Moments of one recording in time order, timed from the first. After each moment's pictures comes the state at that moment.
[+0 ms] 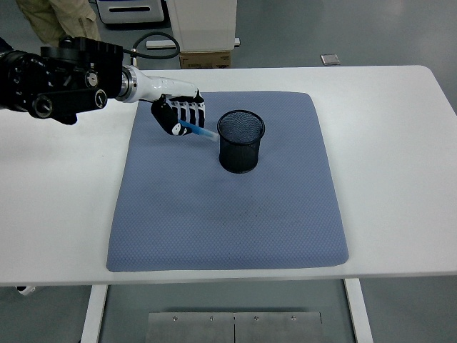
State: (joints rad) left arm -1.77 0.29 0.78 -1.02 0.50 -0.12 -0.24; right arm 0.01 0.00 0.27 0.21 -0.04 0.05 0.26
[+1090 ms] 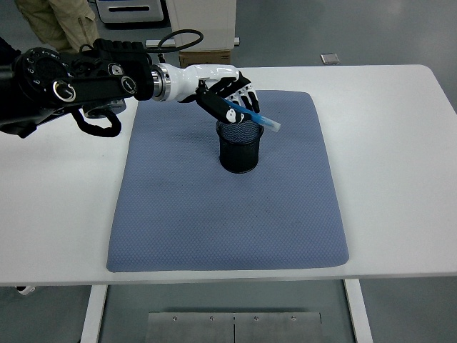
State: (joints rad) left arm -1.66 0.25 0.55 -1.02 0.14 -0.15 -0.27; right arm 0.01 0.00 0.27 0.21 -0.04 0.05 0.26
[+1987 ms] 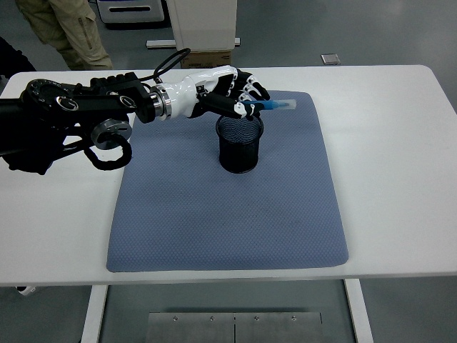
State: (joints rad) left arm -1.53 0.24 0.53 -1.00 -0.17 -0.16 -0.43; right arm 0.01 0.00 0.27 0.21 -0.04 0.05 0.26
